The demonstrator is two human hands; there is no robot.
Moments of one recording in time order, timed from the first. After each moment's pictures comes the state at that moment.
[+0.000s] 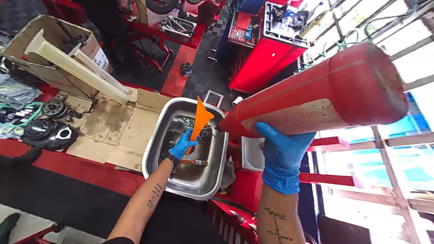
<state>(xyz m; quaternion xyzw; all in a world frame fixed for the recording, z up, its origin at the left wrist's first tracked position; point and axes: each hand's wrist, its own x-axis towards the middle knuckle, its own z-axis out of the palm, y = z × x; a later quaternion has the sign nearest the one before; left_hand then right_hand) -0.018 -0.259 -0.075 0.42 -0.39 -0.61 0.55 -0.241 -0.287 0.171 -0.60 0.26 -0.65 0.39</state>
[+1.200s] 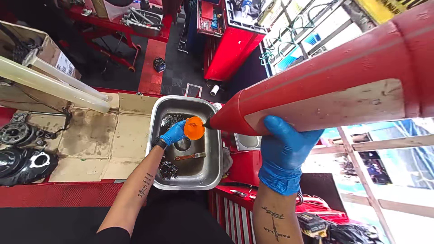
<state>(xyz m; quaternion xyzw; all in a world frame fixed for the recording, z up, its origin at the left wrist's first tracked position) 0.050 -0.276 -0.005 0.36 -0.61 -0.57 0.43 -0.181 -0.223 0.210 -0.57 0.28 -0.70 0.33</state>
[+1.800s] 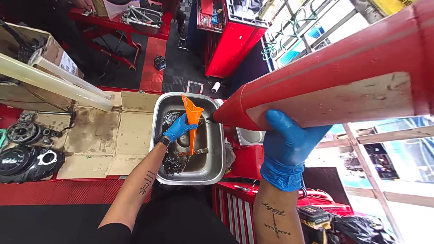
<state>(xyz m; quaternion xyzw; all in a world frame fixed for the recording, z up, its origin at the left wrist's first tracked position) 0.045 -0.287 -0.012 0.46 -0.54 -0.60 0.37 -0.176 -0.209 0.210 -0.59 0.29 -0.70 0.28</state>
